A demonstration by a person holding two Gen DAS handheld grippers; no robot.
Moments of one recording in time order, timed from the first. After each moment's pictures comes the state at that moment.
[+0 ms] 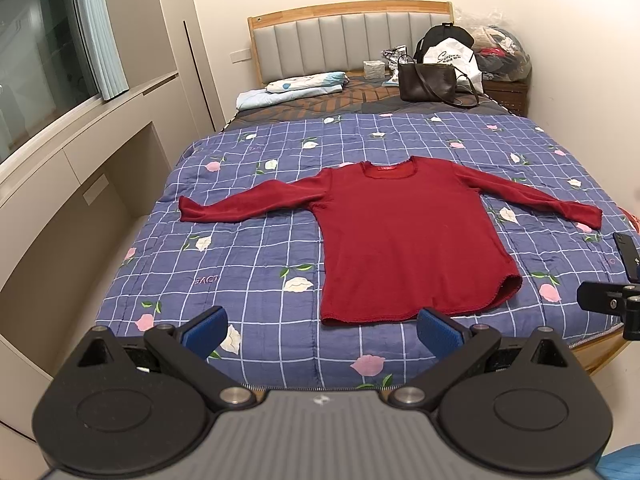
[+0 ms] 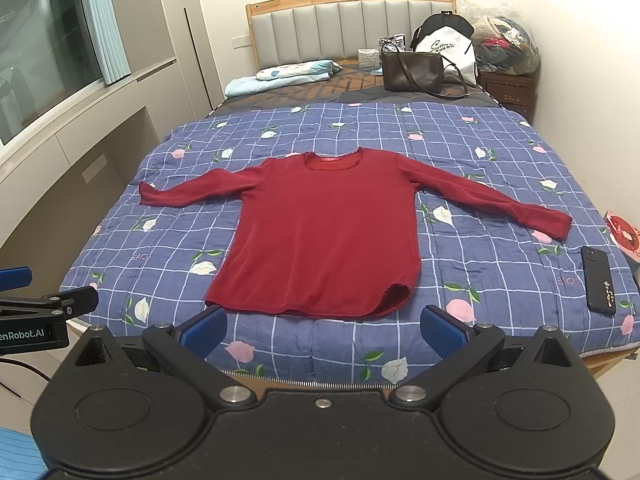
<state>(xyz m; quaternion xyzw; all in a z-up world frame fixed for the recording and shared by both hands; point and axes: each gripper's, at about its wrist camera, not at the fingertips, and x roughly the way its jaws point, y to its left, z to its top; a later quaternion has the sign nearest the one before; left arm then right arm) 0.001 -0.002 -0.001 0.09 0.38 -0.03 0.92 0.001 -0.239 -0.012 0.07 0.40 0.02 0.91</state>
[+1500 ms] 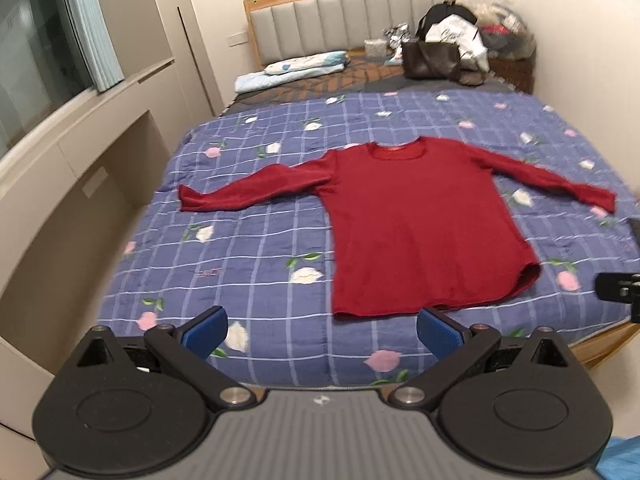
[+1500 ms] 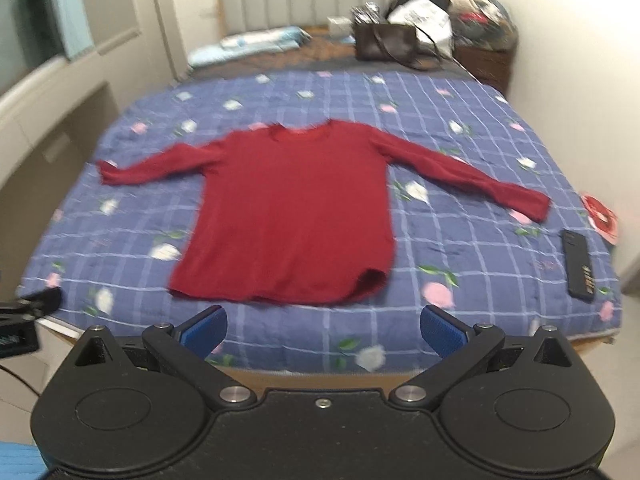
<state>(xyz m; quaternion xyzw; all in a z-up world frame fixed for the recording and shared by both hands) 0.042 -0.003 -0.019 0.12 0.41 -0.01 0.91 0.043 -0.236 -0.032 0.05 0.46 -0.05 0.89</state>
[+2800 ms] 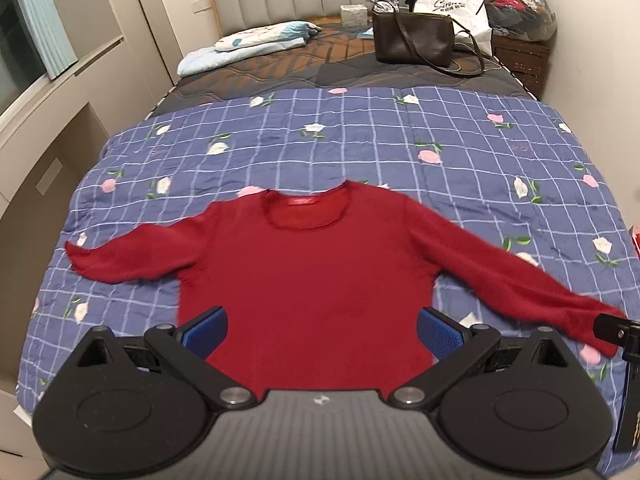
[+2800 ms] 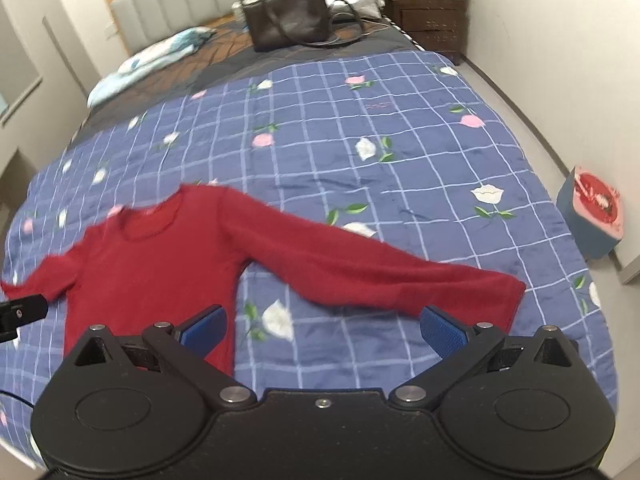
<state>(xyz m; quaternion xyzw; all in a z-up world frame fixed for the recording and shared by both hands) 0.368 -0.293 -0.048 0.08 0.48 -0.01 0.87 0.334 -0.553 -0.099 0.15 0.49 -0.09 0.86</state>
